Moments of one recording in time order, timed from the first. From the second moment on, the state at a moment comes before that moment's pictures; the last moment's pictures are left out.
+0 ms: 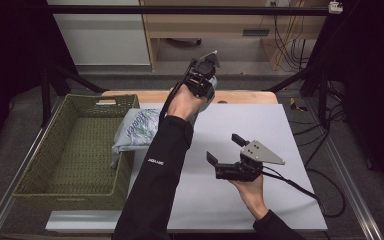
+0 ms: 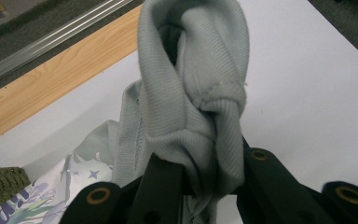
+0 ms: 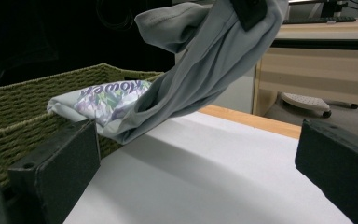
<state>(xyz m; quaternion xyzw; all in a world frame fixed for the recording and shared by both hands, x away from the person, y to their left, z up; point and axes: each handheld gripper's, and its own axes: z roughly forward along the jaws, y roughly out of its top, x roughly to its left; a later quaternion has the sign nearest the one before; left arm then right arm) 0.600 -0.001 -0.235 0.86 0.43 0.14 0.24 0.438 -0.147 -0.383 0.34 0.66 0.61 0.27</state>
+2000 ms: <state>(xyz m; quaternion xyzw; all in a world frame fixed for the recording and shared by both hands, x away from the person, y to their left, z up) 0.589 0.017 -0.215 0.86 0.43 0.16 0.24 0.513 -0.043 -0.396 0.33 0.70 0.59 0.24</state>
